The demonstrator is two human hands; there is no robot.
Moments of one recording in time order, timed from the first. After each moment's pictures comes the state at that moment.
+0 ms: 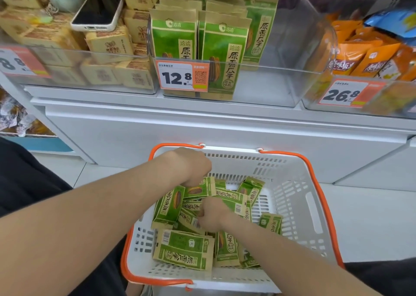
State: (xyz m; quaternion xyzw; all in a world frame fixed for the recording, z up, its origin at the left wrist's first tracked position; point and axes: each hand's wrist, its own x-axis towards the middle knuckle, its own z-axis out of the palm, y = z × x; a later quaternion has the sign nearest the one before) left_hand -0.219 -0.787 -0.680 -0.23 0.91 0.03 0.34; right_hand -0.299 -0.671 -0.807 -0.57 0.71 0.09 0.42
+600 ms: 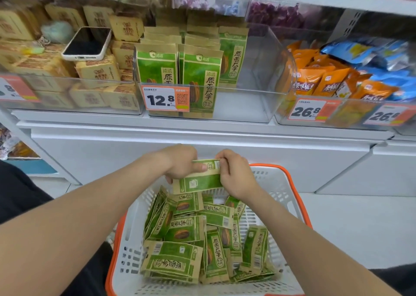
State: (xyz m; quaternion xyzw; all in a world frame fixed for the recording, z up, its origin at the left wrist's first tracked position) left_hand -0.231 -0.804 -0.642 -0.38 0.87 0.27 0.17; right_hand -0.396 -0.694 -0.715 -0.57 0.73 -0.33 0.17
